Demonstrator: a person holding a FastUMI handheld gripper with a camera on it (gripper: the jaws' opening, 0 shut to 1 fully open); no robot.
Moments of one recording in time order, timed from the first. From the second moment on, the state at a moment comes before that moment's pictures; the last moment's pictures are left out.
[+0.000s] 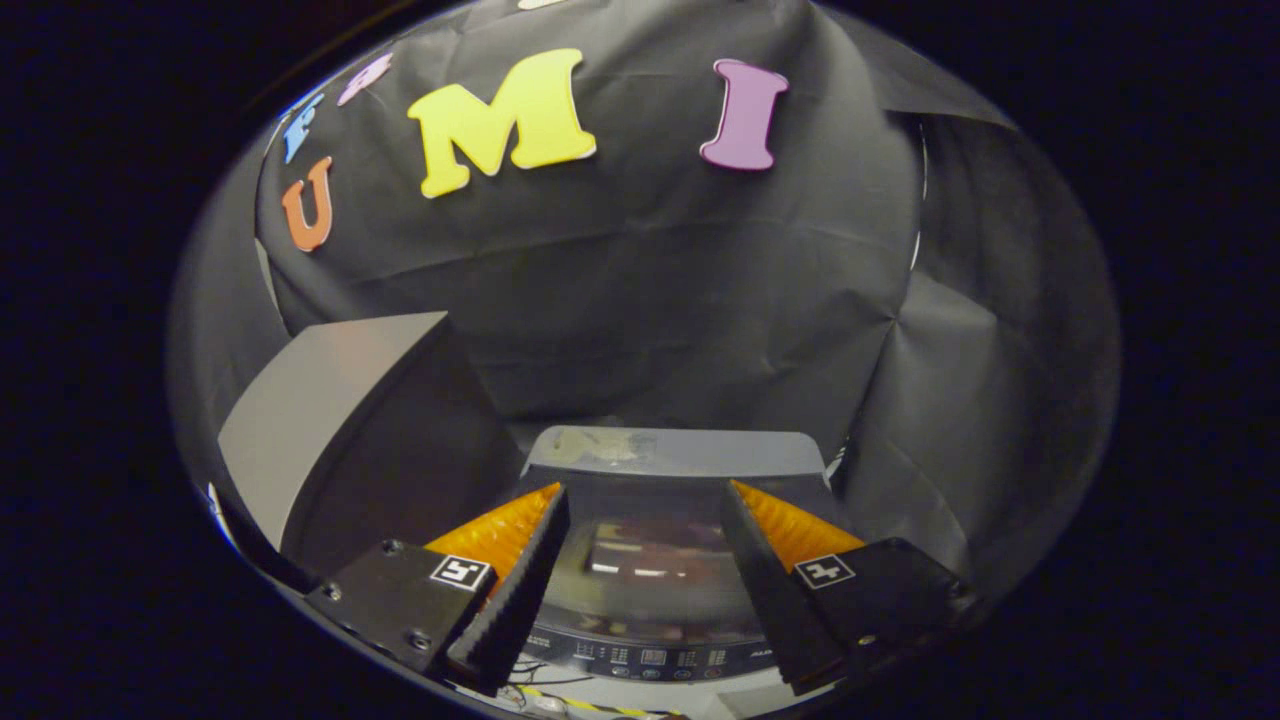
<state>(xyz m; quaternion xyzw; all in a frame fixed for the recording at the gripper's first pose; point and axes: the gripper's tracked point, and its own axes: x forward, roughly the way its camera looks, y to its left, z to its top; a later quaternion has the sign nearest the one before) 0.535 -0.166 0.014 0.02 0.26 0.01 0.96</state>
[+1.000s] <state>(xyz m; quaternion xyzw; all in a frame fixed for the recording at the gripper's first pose) 0.228 -0.105 0.087 0.05 0.02 0.03 1.00</state>
